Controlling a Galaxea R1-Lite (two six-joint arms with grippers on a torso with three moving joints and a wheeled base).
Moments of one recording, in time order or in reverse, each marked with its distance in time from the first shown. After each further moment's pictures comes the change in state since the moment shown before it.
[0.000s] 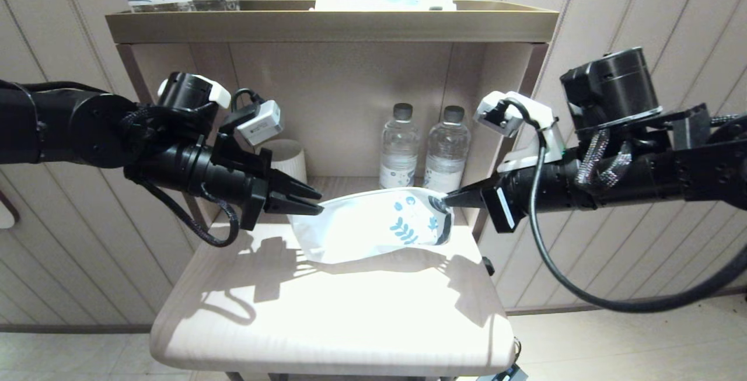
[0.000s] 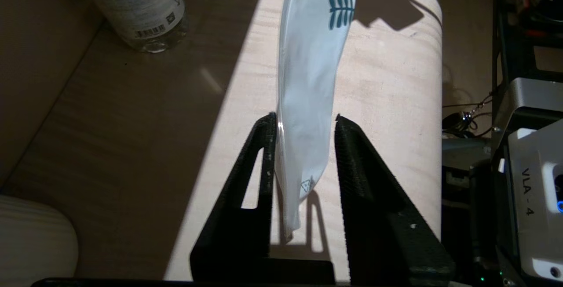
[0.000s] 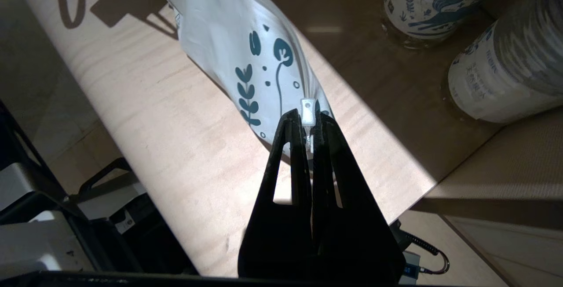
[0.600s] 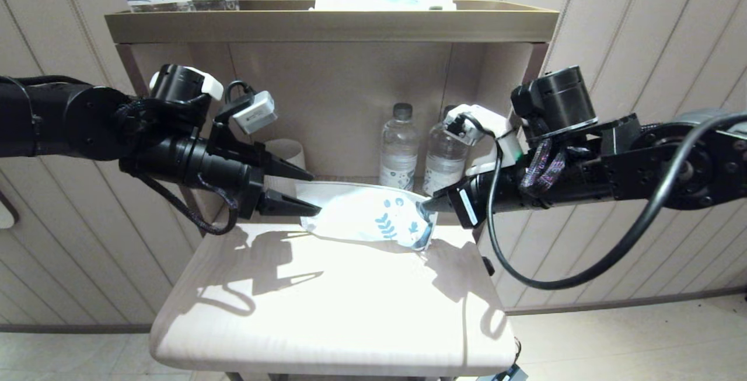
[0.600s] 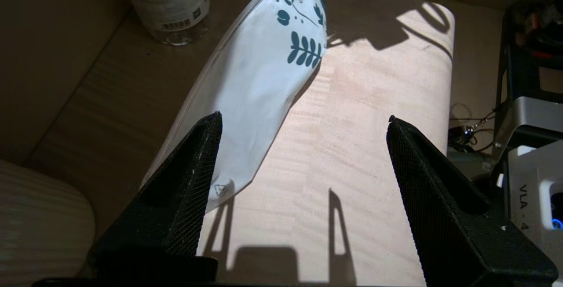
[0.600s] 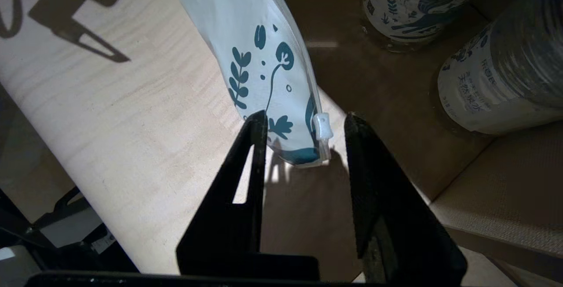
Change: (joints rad) left arm 0.026 -0.005 -0.026 -0.001 0.015 -0.074; right arm 0.028 0.104 -0.047 -0.038 -0.106 0.028
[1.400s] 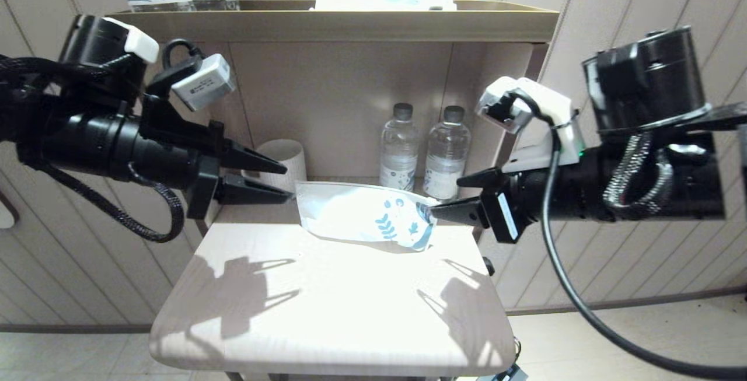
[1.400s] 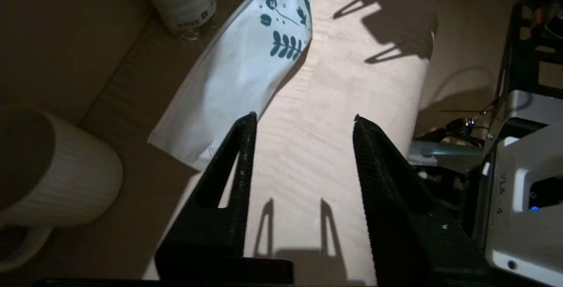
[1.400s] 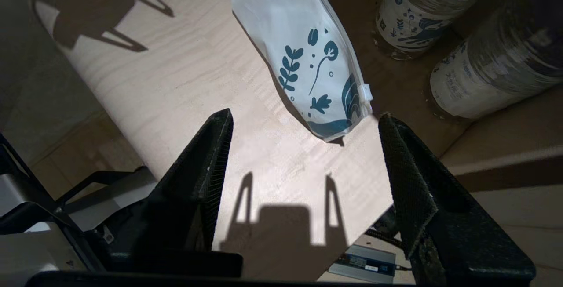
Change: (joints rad) left arm -0.008 -0.236 0.061 0.109 0.118 -0.011; right arm 0.113 -0.233 0.103 0.024 -0.103 0.007
